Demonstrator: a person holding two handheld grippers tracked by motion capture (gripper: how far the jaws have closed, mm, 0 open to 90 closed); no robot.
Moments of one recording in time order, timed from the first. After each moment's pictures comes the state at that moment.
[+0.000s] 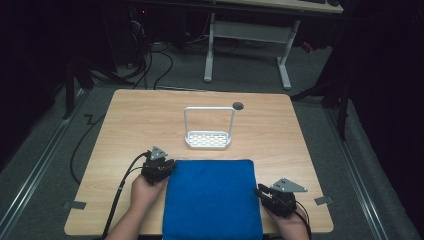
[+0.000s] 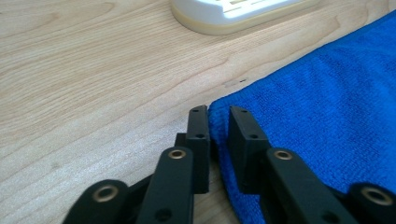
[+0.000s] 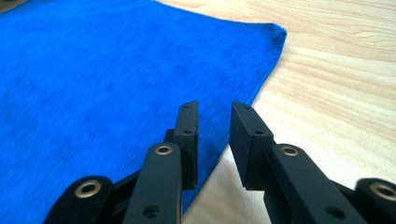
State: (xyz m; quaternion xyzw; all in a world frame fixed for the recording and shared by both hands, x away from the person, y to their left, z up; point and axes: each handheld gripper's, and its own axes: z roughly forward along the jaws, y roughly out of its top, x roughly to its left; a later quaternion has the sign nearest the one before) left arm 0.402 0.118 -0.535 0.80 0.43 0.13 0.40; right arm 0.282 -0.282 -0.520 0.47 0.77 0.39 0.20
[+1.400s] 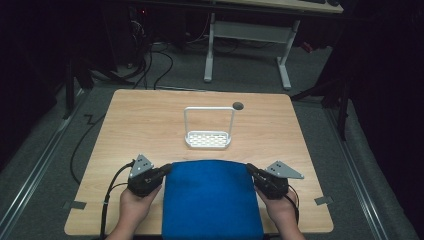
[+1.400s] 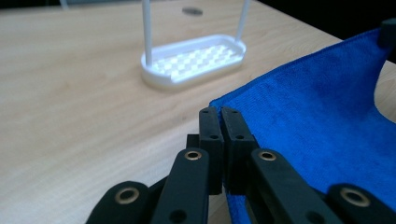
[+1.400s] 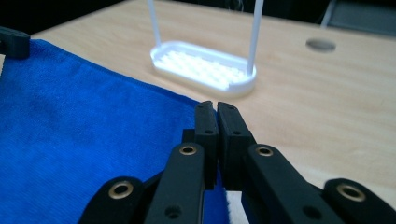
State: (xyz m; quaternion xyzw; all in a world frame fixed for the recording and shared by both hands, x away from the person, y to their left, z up) left arm 0.334 0.139 -0.476 0.76 0.37 0.17 0.51; right arm 0.306 -0.252 -0.470 0.42 0.73 0.47 0.25
